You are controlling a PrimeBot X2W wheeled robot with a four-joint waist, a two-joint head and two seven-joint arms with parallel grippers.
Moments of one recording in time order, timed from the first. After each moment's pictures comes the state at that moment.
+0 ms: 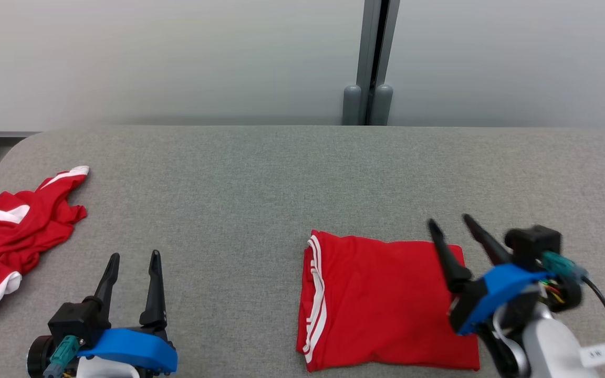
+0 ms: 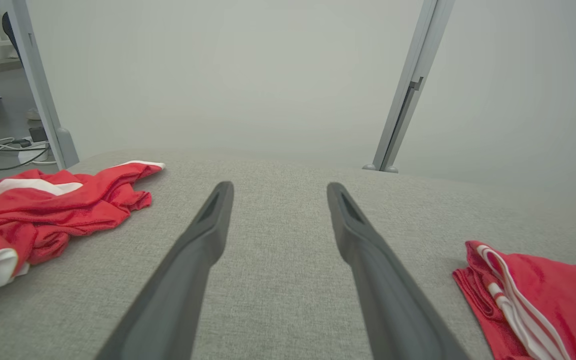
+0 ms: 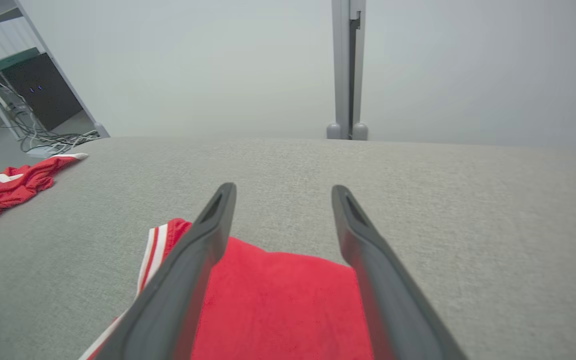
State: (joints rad) left arm -0.09 0.20 -0.16 0.34 -0.36 -0.04 -0.26; right arm -0.25 -0.05 0.09 0.27 0.25 0.13 0.09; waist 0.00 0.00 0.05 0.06
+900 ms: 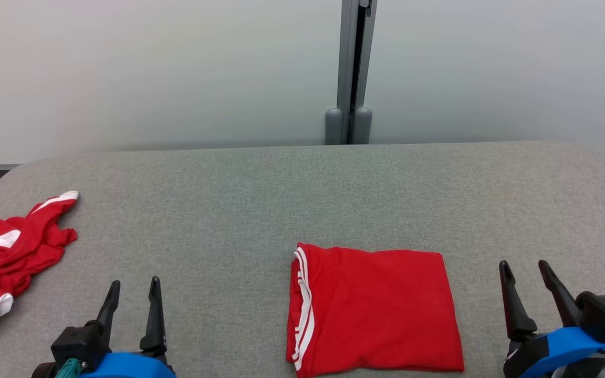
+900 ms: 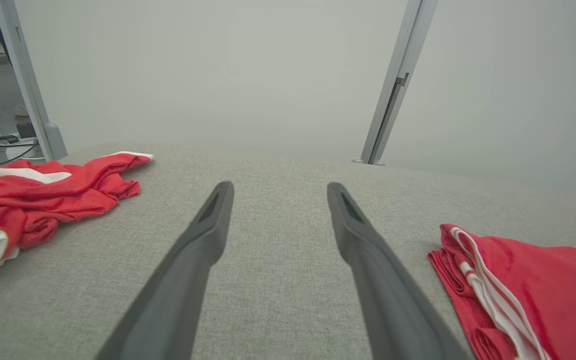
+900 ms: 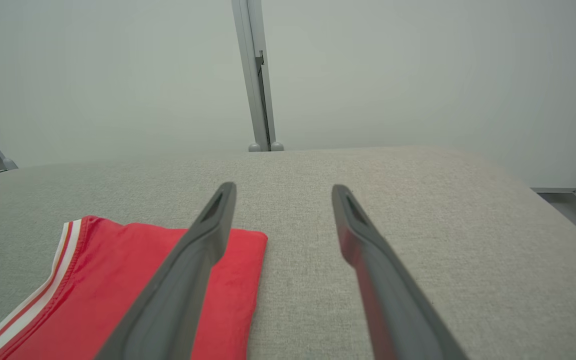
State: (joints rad) left arm -0.02 0.18 -0.14 0.35 -0.35 -0.05 -0.26; right arm 0.01 -0.05 -0.11 0.10 0.14 0.13 -0.04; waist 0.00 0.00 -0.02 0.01
